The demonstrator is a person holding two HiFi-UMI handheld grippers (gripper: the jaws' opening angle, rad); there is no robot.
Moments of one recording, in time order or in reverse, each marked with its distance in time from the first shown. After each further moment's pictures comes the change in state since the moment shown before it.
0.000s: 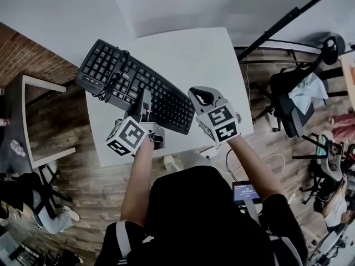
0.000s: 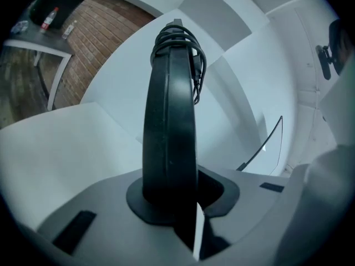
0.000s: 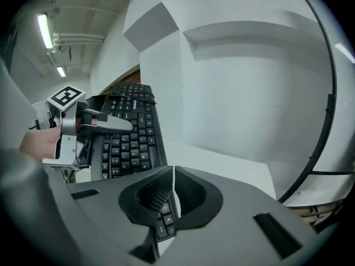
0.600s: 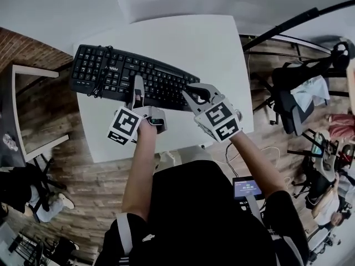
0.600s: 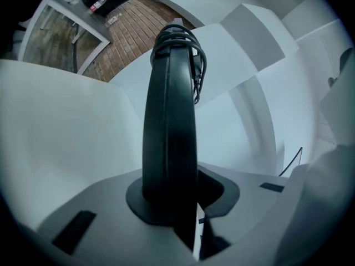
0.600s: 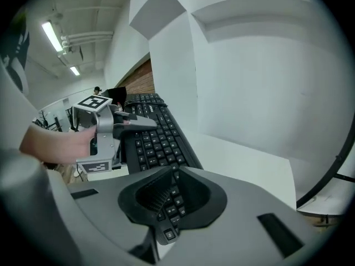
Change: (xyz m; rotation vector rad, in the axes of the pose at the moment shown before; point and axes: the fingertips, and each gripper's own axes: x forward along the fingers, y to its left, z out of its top) left arm 0.055 0.072 -0.004 -0.283 -0.155 0.078; right arm 0.052 0.014 -0.021 -0.039 0.112 0.181
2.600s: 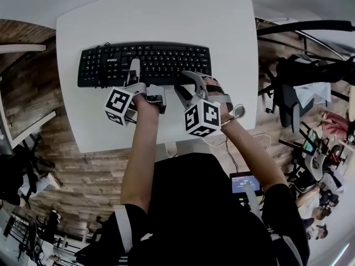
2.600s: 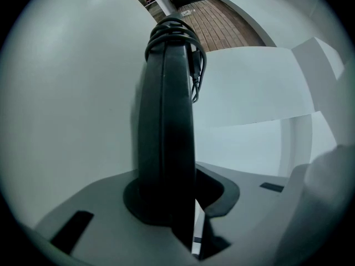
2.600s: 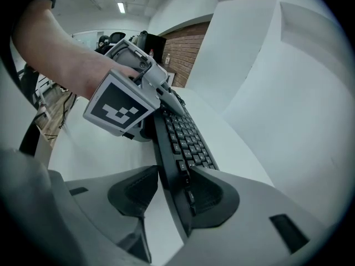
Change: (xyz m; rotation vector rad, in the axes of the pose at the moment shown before) left arm 0.043 0.121 -0.062 -0.497 -0.059 0.208; right arm 0.084 -0.003 -0.085 -0.567 0.277 -0.026
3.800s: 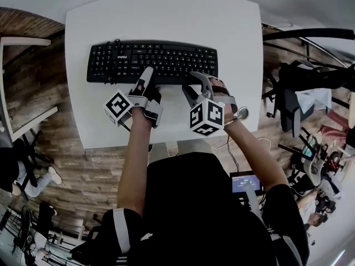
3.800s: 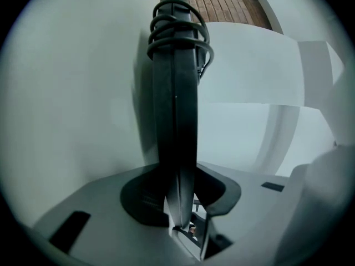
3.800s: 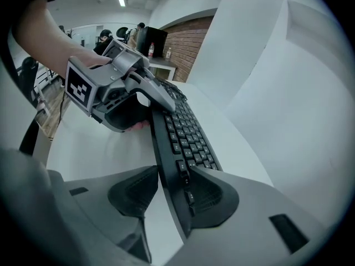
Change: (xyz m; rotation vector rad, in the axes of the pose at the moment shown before) left arm -0.026 0.009 -0.020 0.023 0.359 -0.110; right arm 0.008 0.004 -0.001 -0.015 0.059 -0.003
